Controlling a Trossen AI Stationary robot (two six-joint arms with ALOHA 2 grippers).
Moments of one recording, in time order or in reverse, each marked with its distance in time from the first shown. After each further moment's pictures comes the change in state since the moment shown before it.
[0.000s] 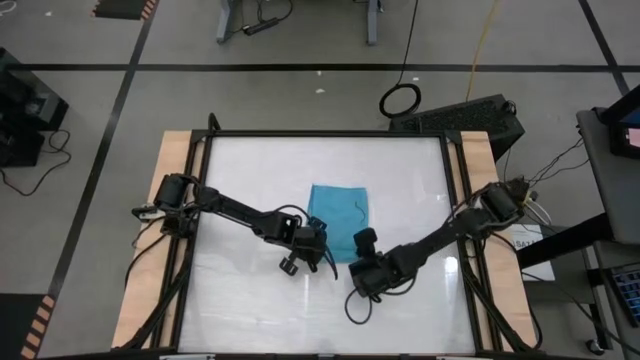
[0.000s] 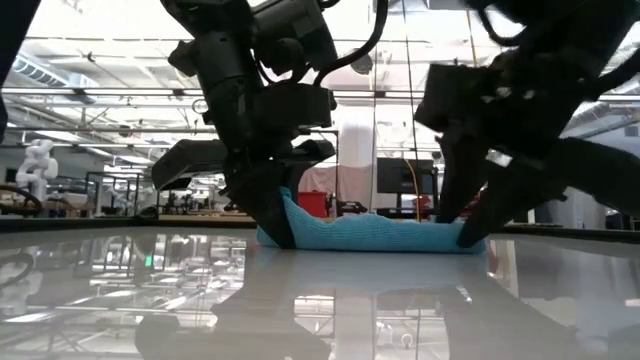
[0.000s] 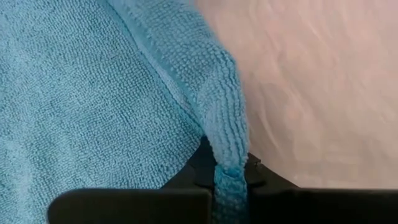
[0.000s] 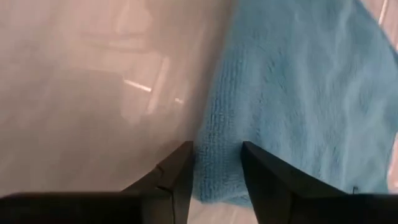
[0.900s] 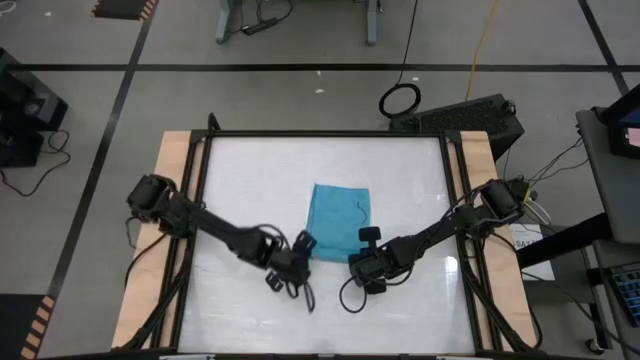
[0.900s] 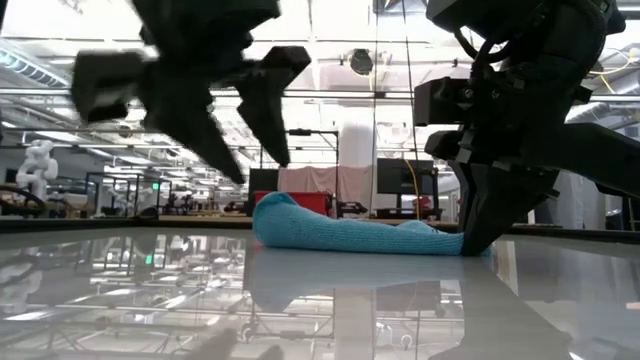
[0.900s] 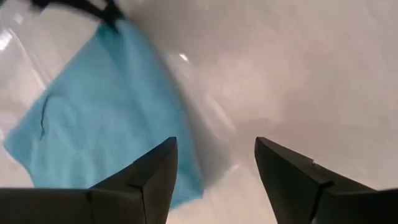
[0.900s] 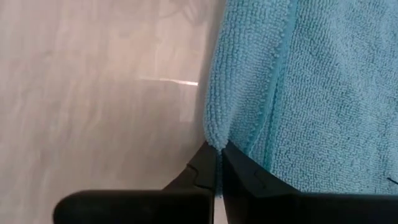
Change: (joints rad) left arm -0.200 -0.199 -0.012 -0.069 -0.231 0.011; right arm -0.056 -0.002 -0.024 0.025 -0.228 0.239
